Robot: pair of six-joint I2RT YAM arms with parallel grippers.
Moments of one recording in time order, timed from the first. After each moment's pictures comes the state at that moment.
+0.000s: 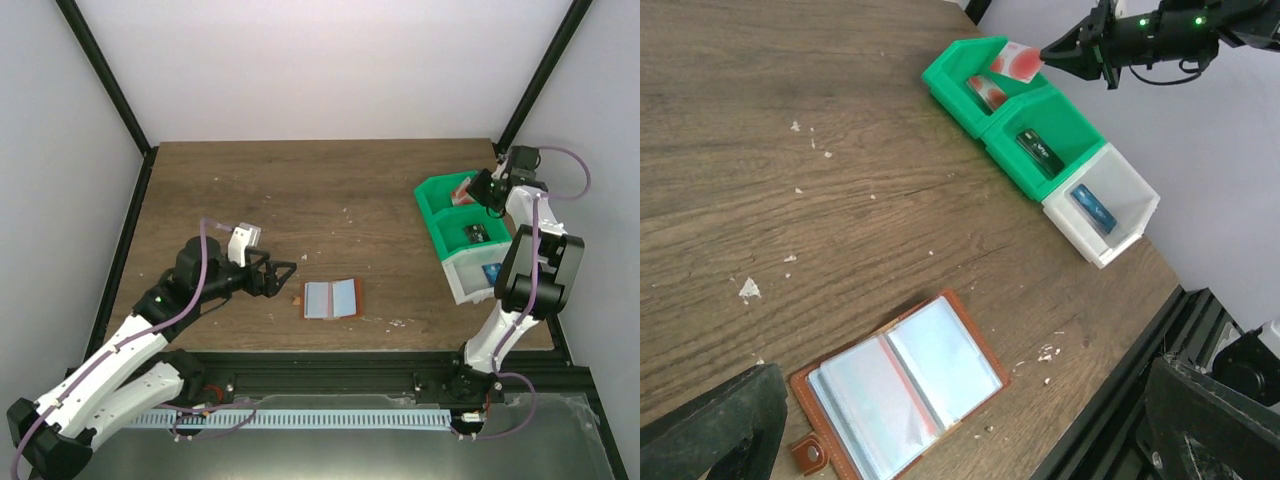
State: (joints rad) left arm -0.63 0.76 0.68 -0.34 0.31 -0.45; right arm -0.30 1.79 1.37 -0.44 -0.34 0.39
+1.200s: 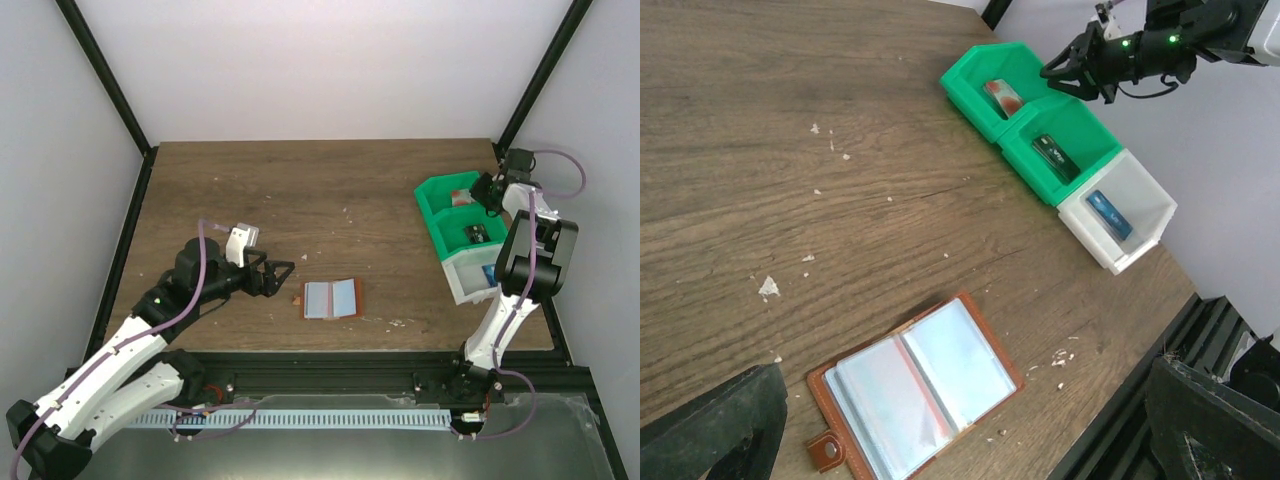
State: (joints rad) left arm -0.63 0.75 0.68 -0.35 0.27 -0.45; right arm -0.31 1.96 1.44 -0.37 -0.19 0.38
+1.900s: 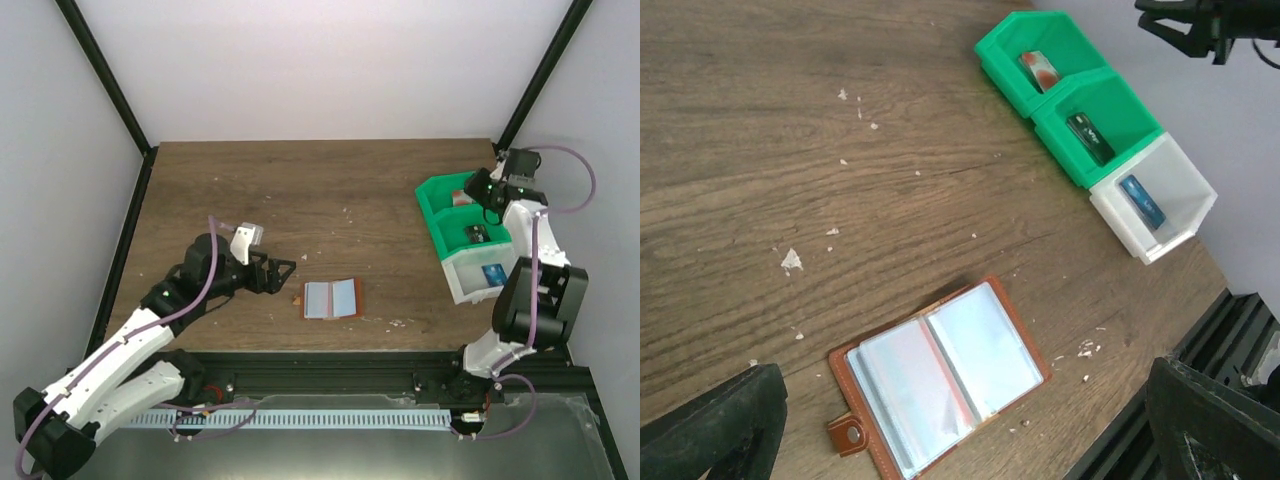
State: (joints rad) left arm -0.62 0.81 0.68 -0.35 0.25 -0.45; right arm -0.26 1.62 1.27 -0.39 -0.29 0.43
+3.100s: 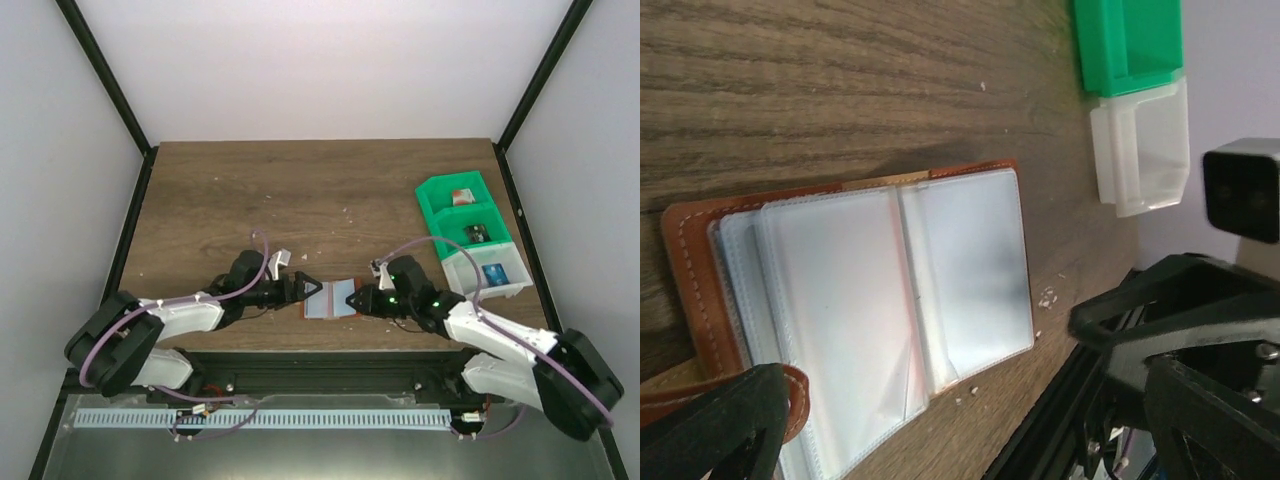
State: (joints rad) left arm -0.65 1.34 0.38 0.37 0.53 -0.94; right arm 0.67 1.02 0.39 -0.10 -0.40 0.82
